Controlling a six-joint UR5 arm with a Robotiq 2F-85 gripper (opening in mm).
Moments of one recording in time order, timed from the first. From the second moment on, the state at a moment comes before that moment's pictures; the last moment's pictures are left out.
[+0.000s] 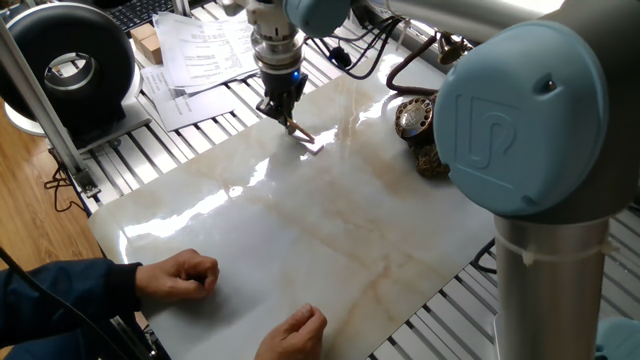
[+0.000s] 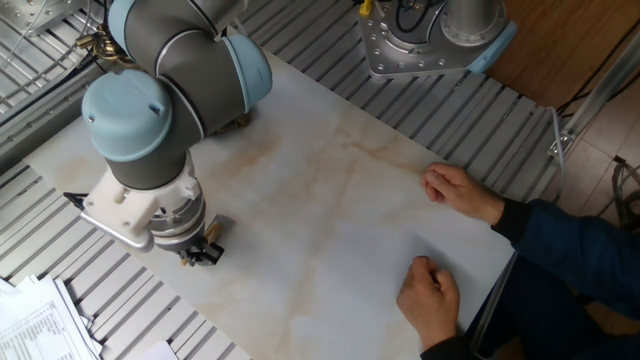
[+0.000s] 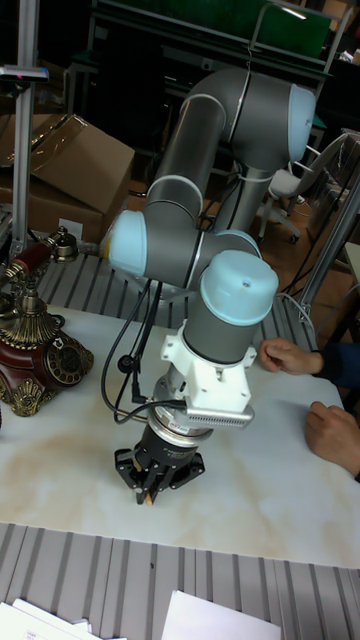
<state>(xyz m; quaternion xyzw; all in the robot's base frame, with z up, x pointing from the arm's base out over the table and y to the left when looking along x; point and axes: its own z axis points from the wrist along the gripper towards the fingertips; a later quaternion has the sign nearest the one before) 0.685 0.005 0.018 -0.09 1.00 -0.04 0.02</state>
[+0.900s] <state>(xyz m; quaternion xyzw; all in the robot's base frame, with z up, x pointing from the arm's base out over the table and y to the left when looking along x) 0.685 0.000 0.104 -0.17 0.98 -0.04 0.03</state>
